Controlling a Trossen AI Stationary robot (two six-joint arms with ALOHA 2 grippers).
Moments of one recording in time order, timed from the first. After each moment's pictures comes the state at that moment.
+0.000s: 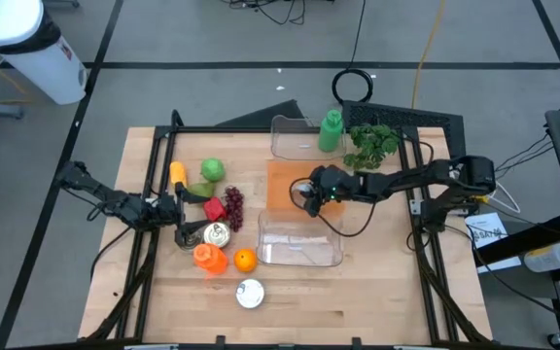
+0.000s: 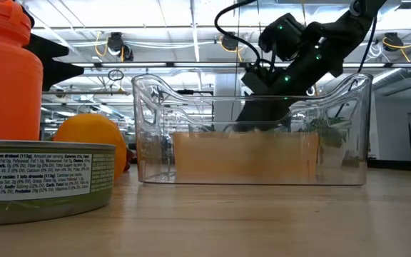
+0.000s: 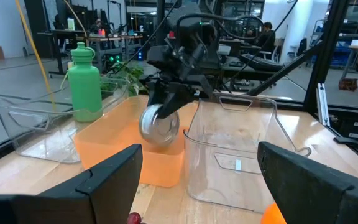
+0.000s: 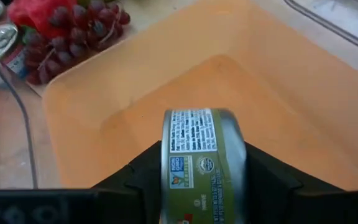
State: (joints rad) left arm -0.49 0.10 0.02 0.08 -0.62 -0.08; right arm -0.17 1.57 0.73 0.20 0.15 0.38
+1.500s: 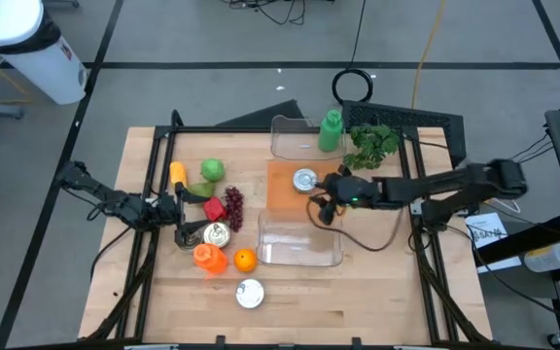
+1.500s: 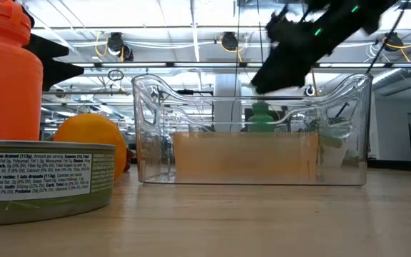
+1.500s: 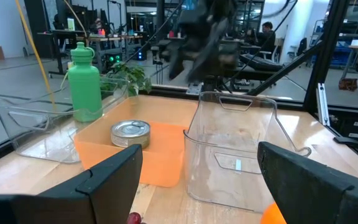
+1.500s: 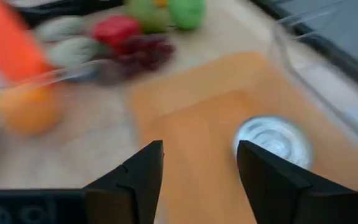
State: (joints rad) left arm -0.49 0.10 0.02 0.08 -0.62 -0.08; right arm 0.01 1.25 0.73 -0.05 0.27 0.29
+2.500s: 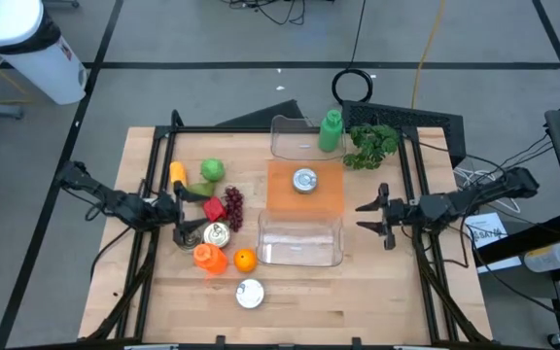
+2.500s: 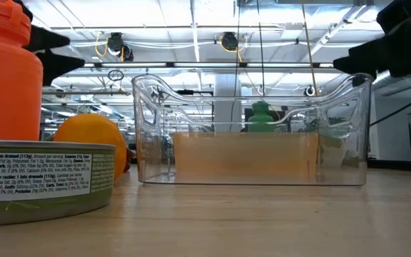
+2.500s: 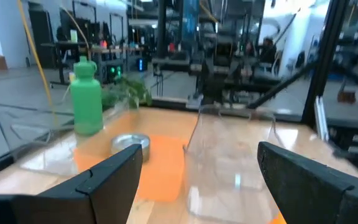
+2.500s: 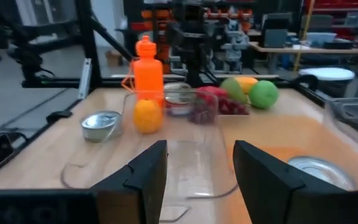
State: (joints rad) left arm -0.49 0.10 0.02 0.17 -0.63 -0.04; right arm 0.32 0.29 0.07 0.16 0.28 0.04
